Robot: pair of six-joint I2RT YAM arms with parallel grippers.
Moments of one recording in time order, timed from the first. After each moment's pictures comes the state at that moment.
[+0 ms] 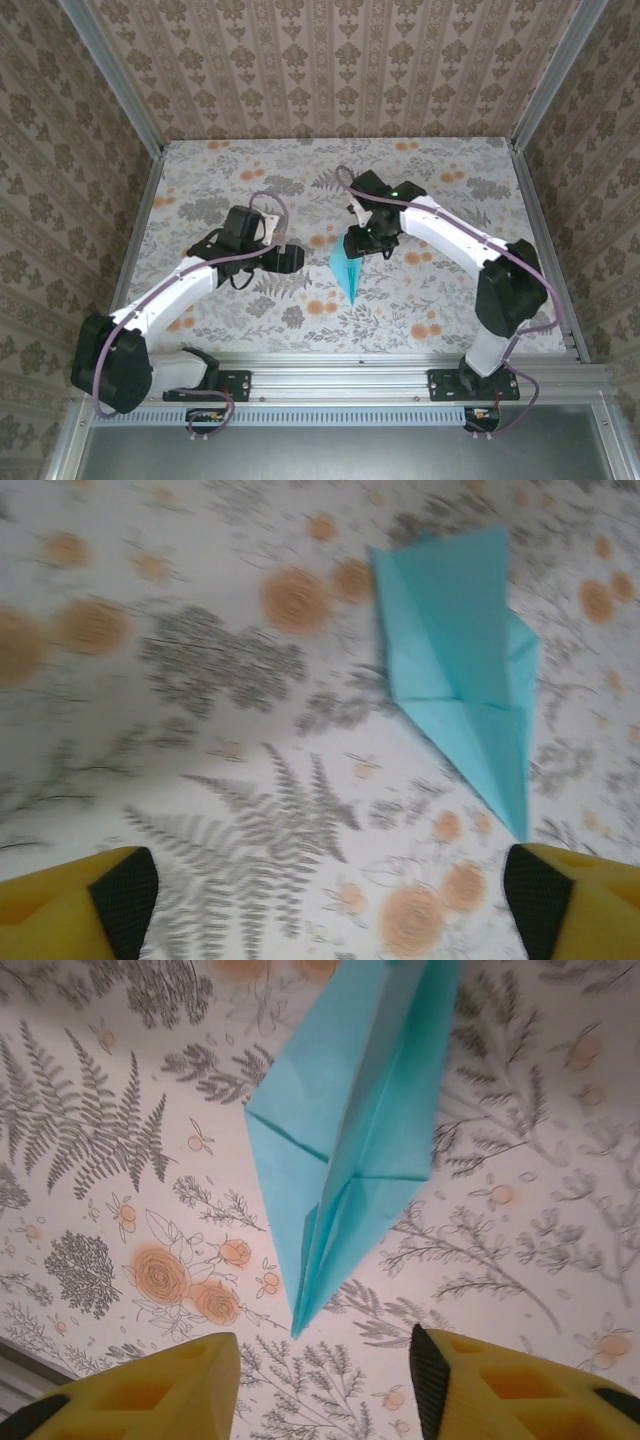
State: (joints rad) left arm -0.49 1.22 0.81 -0.46 0.24 -0.25; right arm 0.56 1.70 1.43 -1.00 -0.15 0.31
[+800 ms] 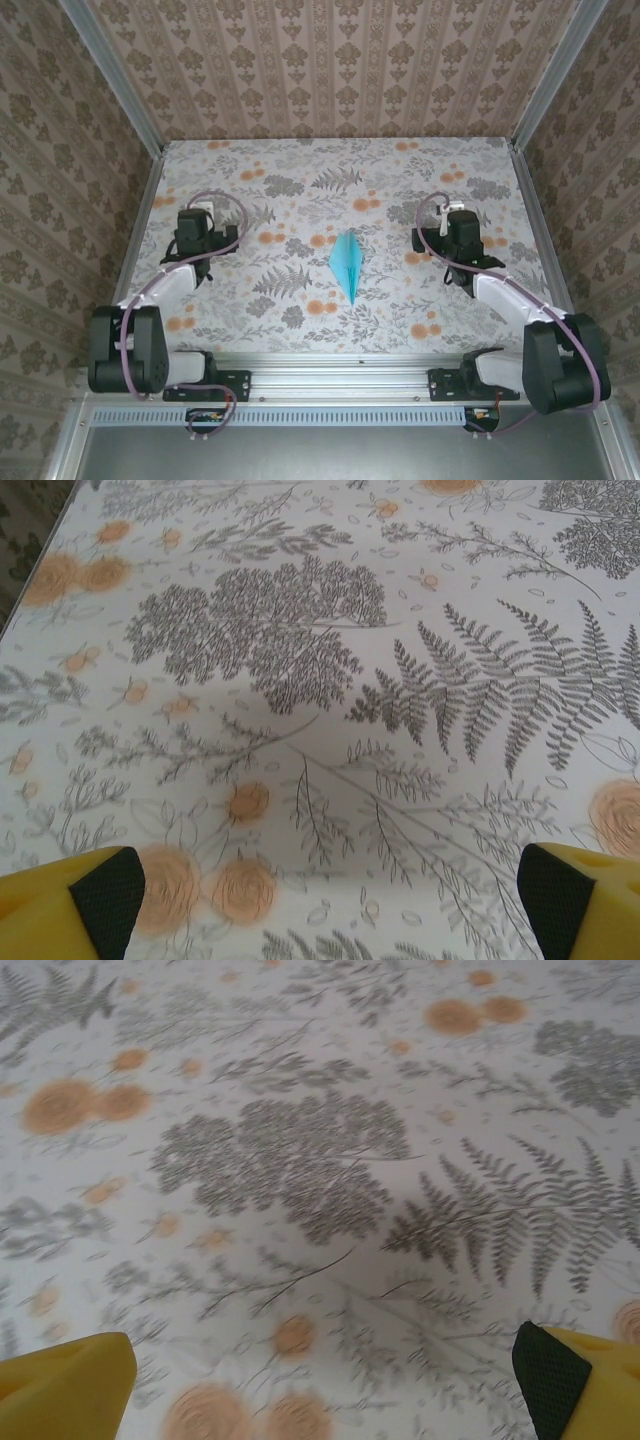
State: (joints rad) left arm -0.08 1.33 0.61 0.05 -0.13 -0.01; right arm 0.12 1.24 0.54 0.09 0.15 0.06
